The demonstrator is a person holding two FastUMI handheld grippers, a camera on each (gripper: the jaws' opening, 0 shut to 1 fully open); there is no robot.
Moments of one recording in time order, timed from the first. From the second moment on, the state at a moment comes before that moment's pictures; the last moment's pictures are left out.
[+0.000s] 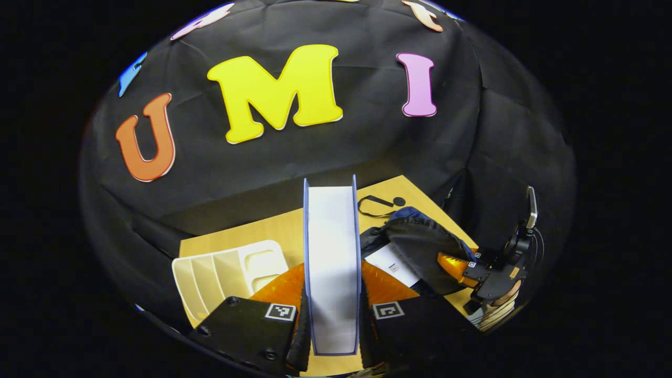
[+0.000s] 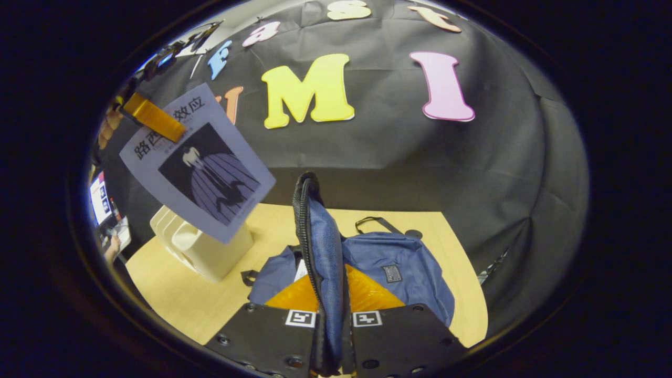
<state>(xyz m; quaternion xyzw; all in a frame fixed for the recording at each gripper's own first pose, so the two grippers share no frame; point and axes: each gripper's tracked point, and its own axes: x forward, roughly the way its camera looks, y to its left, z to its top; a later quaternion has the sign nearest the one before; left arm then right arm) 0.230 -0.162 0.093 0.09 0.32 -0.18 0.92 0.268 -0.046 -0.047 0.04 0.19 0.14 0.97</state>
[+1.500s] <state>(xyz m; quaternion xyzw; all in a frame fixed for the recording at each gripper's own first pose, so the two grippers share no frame) 0.210 -0.212 -0.076 -0.40 0.37 -0.27 0.80 0.293 0.008 0.026 -0.03 0.17 0.15 0.97</state>
